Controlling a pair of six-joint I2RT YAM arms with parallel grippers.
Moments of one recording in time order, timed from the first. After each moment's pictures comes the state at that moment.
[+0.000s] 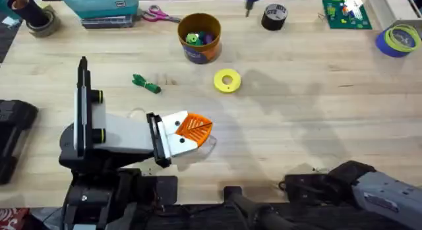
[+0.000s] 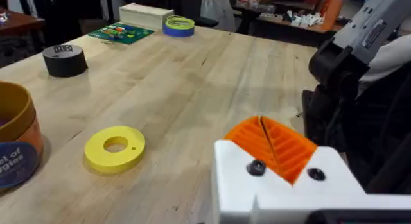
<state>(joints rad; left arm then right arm) -0.02 0.01 0.01 -0.14 1.24 0.03 0.42 1.14 1.37 -0.18 -0.46 0.11</state>
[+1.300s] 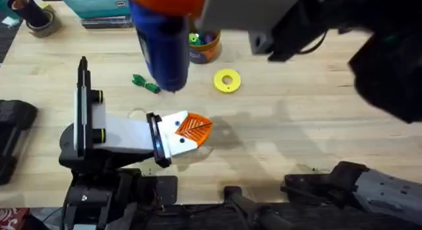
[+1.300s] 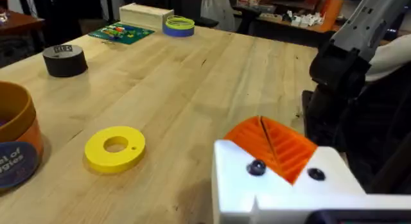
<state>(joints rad) -0.02 0.01 0.01 -0.14 1.24 0.03 0.73 1.17 1.00 0.64 -0.89 0.22</state>
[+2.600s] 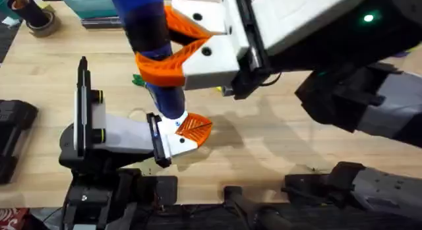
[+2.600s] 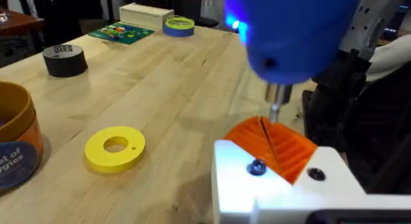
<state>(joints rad) -0.02 0.01 0.01 -0.14 1.24 0.03 0.78 1.26 0.81 0.84 -0.90 0.21</state>
